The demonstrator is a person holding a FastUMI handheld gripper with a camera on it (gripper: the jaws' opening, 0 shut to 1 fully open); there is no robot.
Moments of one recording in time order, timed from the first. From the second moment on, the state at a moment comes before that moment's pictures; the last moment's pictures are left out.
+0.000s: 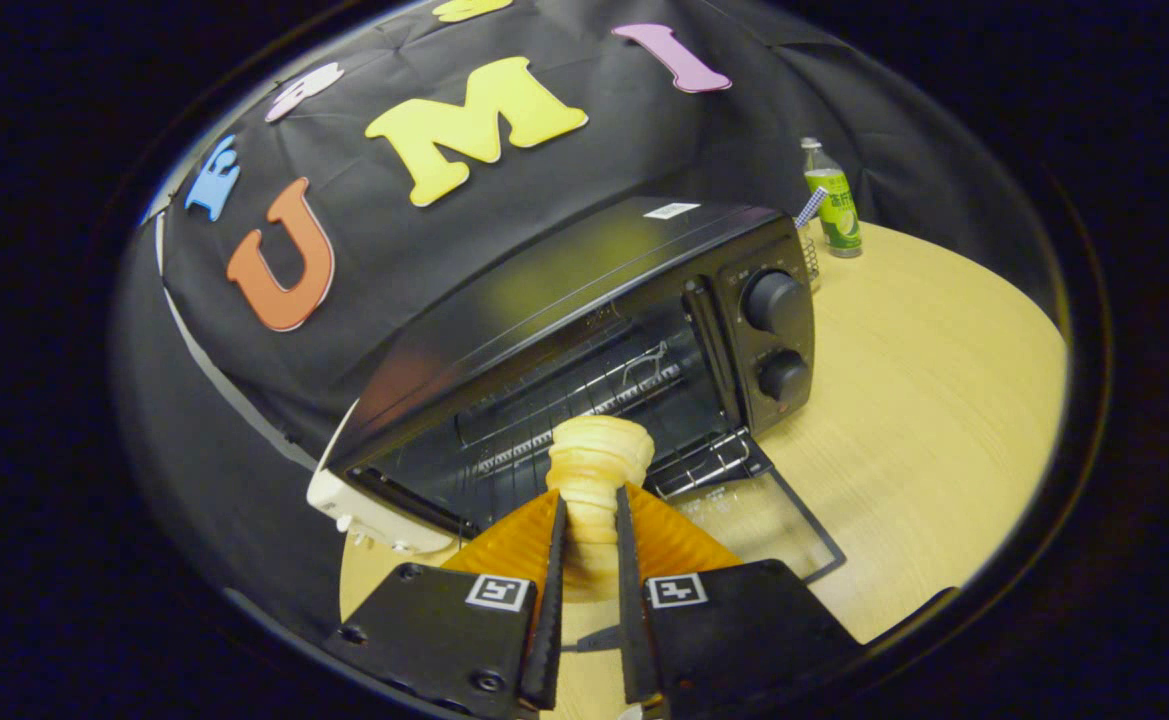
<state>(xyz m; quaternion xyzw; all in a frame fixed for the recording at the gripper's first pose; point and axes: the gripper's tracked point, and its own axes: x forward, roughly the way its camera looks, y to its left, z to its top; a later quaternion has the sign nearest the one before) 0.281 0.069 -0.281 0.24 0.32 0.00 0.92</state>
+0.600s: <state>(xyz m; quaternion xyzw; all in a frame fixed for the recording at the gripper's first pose) 0.351 0.059 -0.311 0.24 0.28 -0.04 0.93</state>
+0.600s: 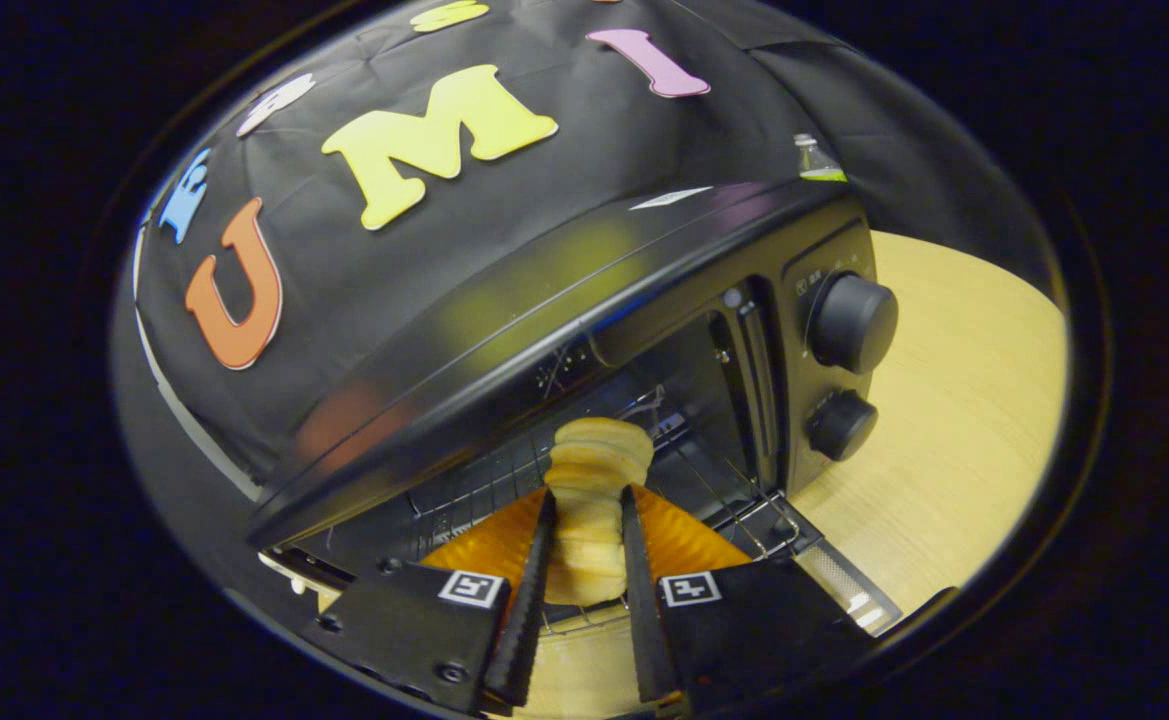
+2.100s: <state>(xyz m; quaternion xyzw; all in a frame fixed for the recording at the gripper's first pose) 0.156 0.089 -0.220 0.00 0.24 0.10 0.97</state>
